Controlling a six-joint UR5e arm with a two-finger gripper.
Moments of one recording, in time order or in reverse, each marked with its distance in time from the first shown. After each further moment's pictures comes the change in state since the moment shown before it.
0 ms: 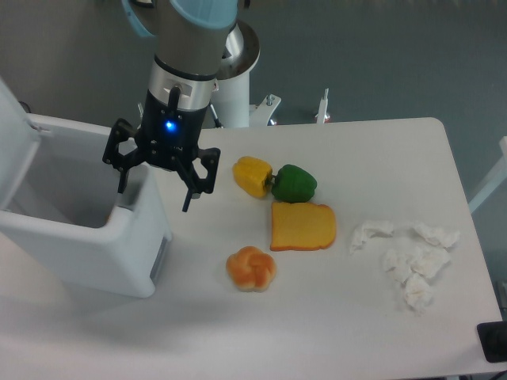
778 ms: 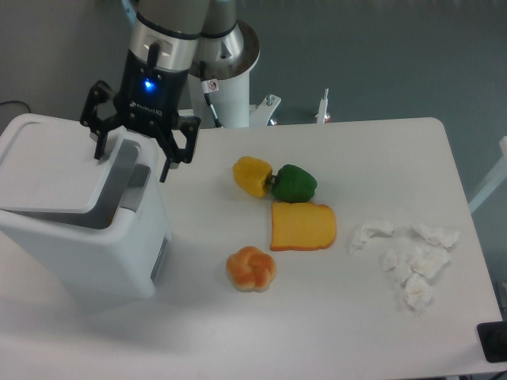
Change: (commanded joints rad) arm 0.000 0.072 -0.045 -0.002 -0.057 0.012
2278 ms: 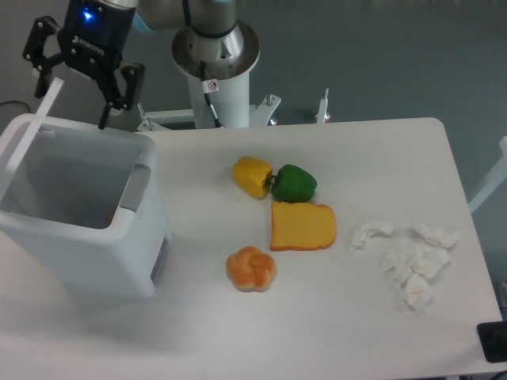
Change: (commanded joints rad) arm -0.058 0.193 -0.092 -0.023 -0.075 -0.009
